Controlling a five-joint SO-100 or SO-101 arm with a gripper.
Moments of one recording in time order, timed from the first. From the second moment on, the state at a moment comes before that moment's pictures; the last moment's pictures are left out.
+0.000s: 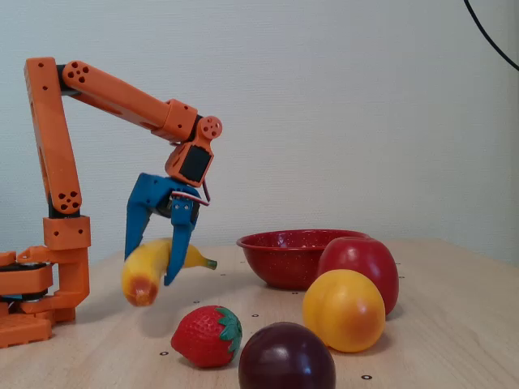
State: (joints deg) arm 26.9 92.9 112.6 96.0 -26.4
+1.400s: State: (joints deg) arm 31.0 98.5 87.0 102.0 -8.5
